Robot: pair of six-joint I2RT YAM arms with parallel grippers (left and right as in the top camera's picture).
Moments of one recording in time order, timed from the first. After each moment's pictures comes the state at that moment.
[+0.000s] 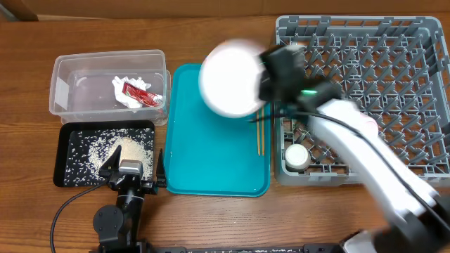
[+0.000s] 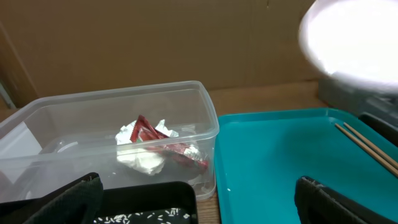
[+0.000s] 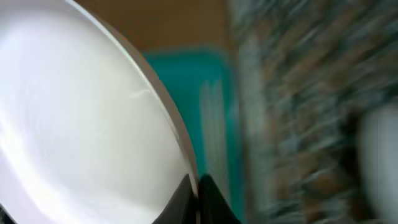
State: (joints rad) left arm 0.14 0.02 0.01 -0.05 0.22 0.06; right arm 0.50 1.62 1.51 -0.83 0.28 0.59
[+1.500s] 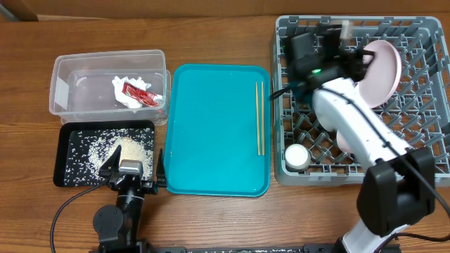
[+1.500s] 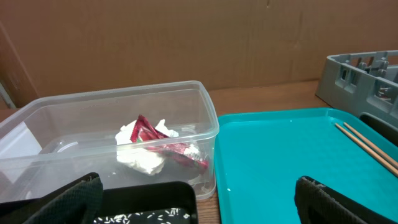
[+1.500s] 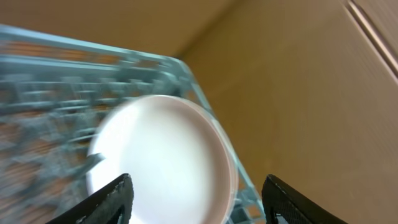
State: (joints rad) left arm 0.14 0.02 0.01 -0.05 0.22 0.06; right arm 0.40 1.83 1.49 -0.70 1.26 0.21
